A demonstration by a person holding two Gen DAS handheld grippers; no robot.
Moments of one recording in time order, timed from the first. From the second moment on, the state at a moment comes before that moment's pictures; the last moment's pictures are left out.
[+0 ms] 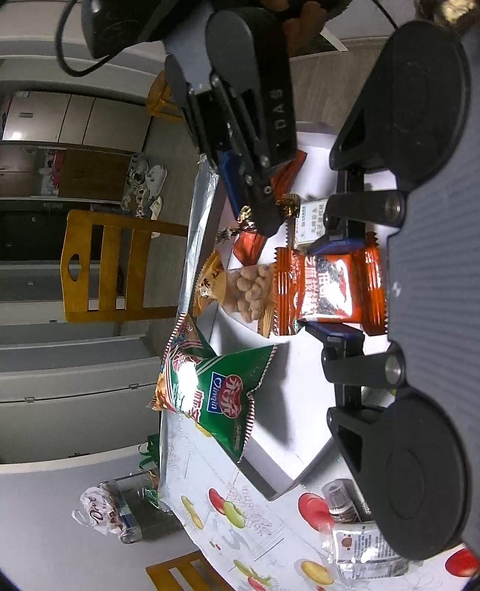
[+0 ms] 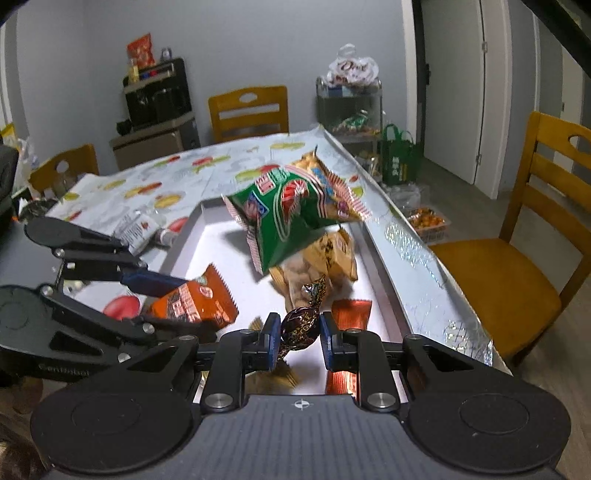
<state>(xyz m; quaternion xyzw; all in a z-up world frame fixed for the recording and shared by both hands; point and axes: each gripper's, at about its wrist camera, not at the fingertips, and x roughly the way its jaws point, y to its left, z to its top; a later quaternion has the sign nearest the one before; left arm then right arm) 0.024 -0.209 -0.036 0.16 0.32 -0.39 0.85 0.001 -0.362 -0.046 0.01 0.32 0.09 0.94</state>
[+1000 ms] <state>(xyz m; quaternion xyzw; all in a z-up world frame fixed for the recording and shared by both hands) 0.028 -0.207 -0.044 0.15 0.34 -0.38 0.85 -0.002 -0.363 -0.042 0.00 0.32 0.08 0.95</state>
